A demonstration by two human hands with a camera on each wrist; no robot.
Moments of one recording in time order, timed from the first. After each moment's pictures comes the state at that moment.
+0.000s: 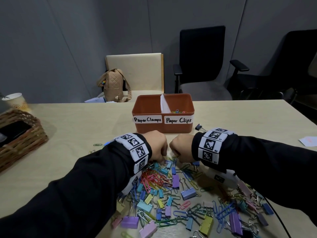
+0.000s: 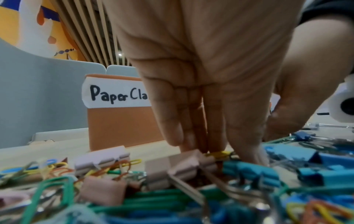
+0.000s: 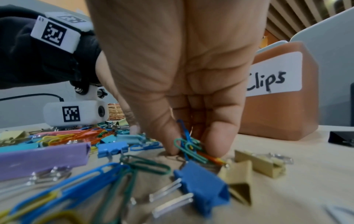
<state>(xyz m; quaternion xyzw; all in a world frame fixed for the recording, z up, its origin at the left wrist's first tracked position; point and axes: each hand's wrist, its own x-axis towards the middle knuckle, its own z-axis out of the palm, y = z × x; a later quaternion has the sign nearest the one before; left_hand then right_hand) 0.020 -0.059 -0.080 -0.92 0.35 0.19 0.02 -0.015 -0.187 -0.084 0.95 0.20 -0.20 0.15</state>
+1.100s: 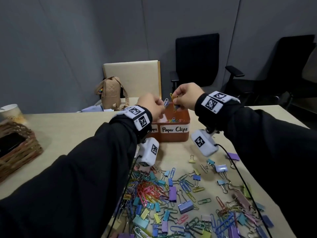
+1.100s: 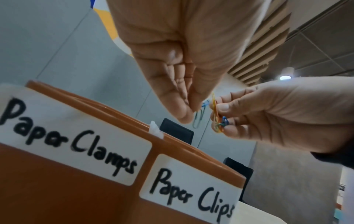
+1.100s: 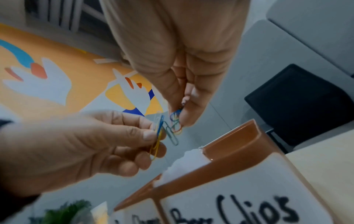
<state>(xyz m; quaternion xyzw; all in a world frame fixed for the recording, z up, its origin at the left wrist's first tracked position) 0.084 -0.094 -0.020 -0.90 0.14 0.02 -0.42 0.063 -0.244 -0.007 0.87 -0.05 0.09 -0.48</state>
